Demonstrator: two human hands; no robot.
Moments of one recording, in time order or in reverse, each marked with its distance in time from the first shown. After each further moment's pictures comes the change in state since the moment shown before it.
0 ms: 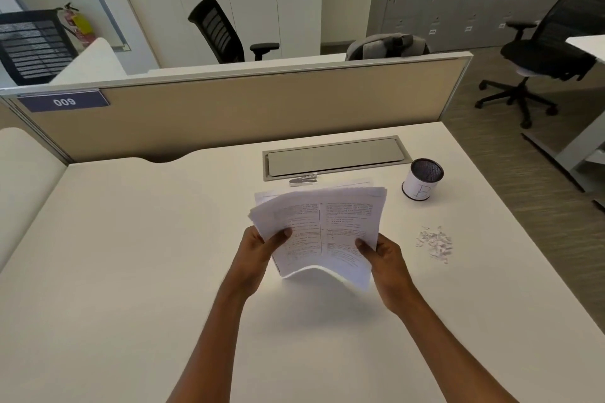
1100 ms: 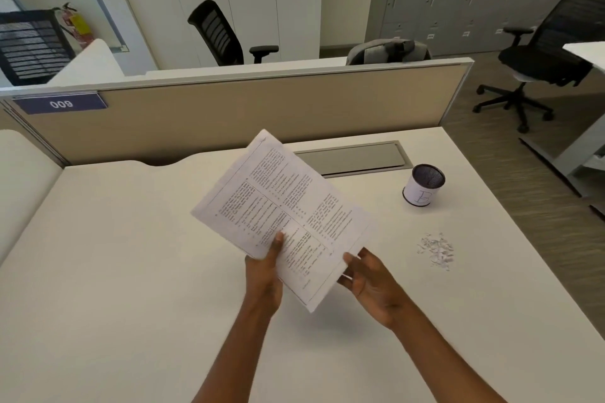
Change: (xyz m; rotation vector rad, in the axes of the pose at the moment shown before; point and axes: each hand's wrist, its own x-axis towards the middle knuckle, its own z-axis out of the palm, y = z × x) left_hand 0.001 -0.035 0.026 -0.447 0.325 0.017; right_hand -0.004 -0.001 0.021 0.411 -0.267 0.207
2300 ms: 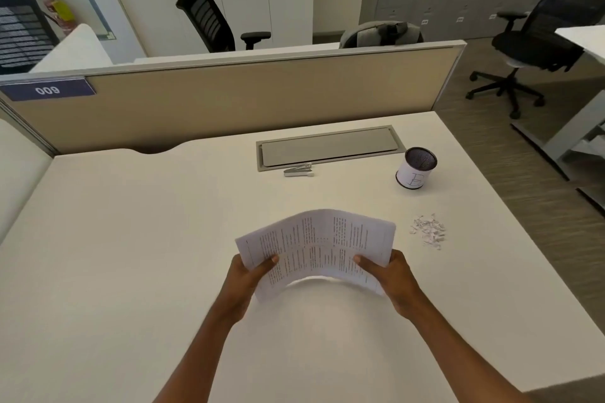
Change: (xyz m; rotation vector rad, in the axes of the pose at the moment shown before) left_hand -0.018 0.004 -0.073 0.444 -0.172 -0.118; right_hand -0.026 0.016 -0.051 -0.444 0.352 -0.064
